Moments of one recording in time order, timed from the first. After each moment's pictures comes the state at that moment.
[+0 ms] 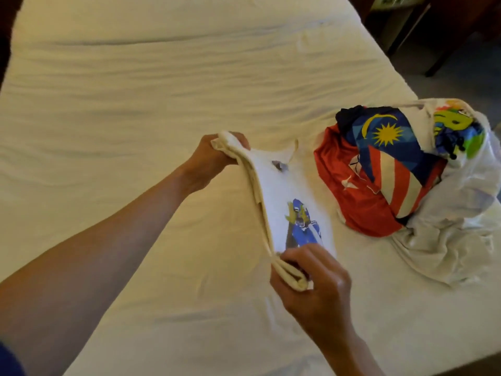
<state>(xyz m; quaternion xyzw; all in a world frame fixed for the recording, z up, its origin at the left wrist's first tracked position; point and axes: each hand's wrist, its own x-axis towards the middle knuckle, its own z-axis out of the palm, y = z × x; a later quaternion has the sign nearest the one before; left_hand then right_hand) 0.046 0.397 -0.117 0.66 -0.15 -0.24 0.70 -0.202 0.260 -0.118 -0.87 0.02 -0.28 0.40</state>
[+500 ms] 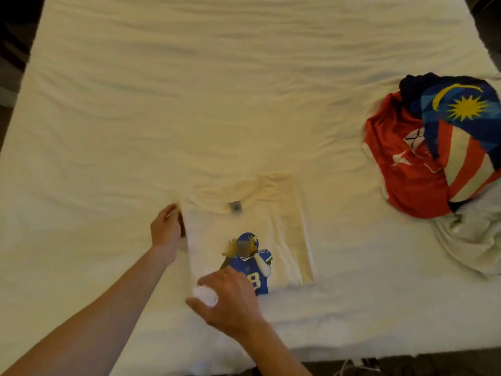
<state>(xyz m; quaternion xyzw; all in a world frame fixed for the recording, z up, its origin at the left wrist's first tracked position) -0.124 0.596 -0.294 0.67 0.45 -0.12 0.58 -0.261 0.439 -0.239 -0.90 -0.08 0.18 0.38</state>
